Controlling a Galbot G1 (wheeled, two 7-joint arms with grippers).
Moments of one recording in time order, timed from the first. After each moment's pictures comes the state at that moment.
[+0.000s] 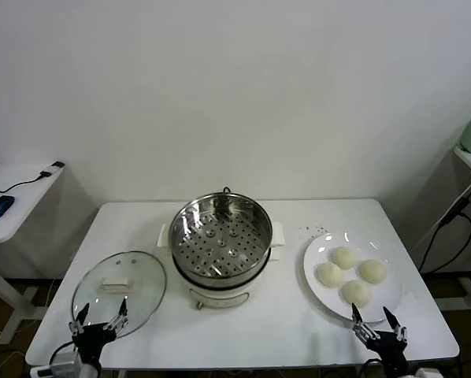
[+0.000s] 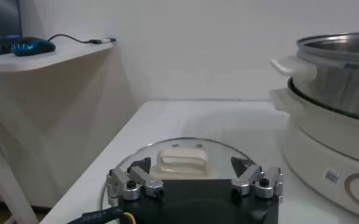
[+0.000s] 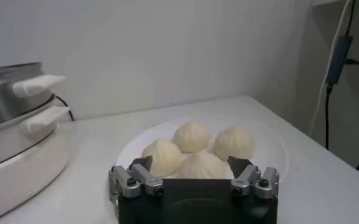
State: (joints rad) left arm 1.72 -1.45 -0.74 -2.05 -0.20 0.23 -0.07; right arm -1.70 1.14 0.66 1.92 0.50 -0.04 0.06
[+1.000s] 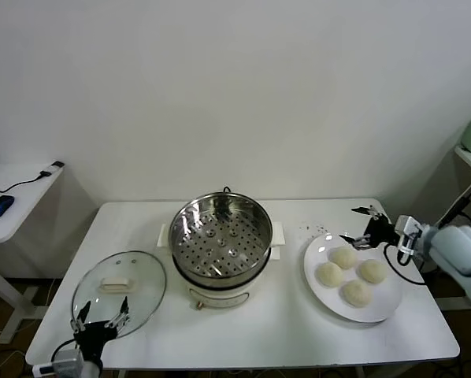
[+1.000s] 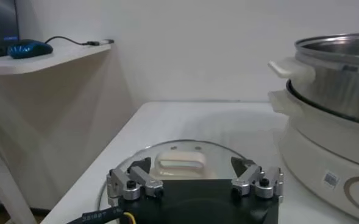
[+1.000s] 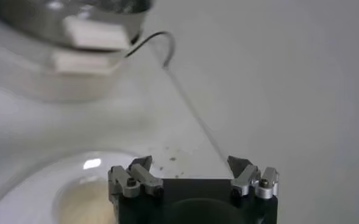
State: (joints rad) left arm 1.71 -1.44 -0.72 -2.03 -0.20 0.23 -0.09; right arm -0.35 0.45 -0.34 1.41 0.17 -0.06 -0.89
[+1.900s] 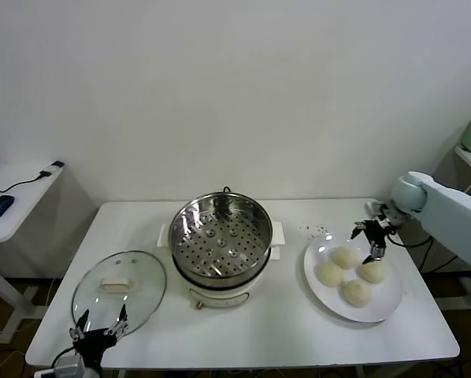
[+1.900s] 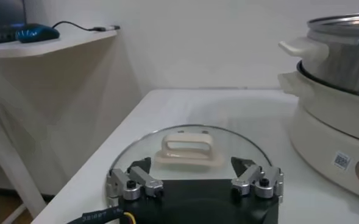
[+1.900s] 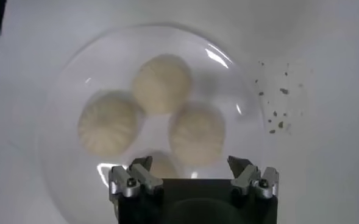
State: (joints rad) left arm 1.72 -1.46 -0.73 -2.00 -0.18 0.22 -0.10; right arm 0.16 0.80 -1.03 0.89 0.04 0.03 -1.14
